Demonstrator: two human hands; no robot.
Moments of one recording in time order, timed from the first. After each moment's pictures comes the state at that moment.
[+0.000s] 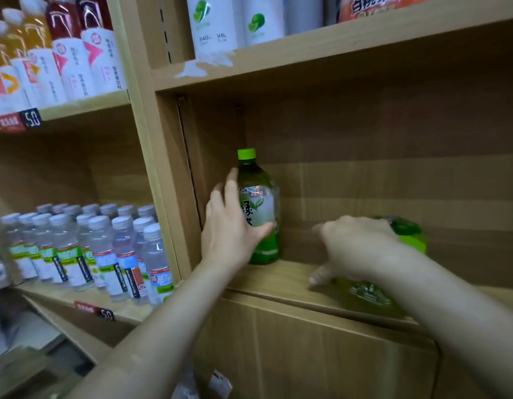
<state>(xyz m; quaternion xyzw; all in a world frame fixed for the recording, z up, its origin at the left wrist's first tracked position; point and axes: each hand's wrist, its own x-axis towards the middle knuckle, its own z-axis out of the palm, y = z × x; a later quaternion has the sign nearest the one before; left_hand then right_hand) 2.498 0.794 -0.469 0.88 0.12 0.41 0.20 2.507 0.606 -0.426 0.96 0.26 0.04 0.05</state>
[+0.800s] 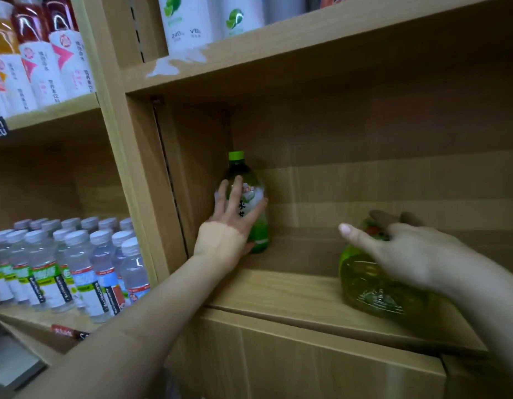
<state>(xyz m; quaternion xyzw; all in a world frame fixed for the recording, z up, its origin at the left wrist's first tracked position) 2.546 0.815 -0.471 0.95 0.06 0.24 -0.17 2.514 0.550 -0.432 0.98 0.08 -0.04 -0.19</state>
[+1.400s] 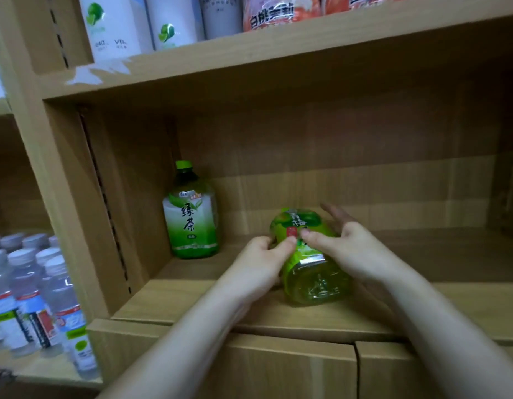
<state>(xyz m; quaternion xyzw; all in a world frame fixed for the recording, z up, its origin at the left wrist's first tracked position) 2.530 0.675 -0.487 0.79 0.00 0.08 0.61 2.562 0.520 -0.476 0.79 0.17 0.04 -0.59</state>
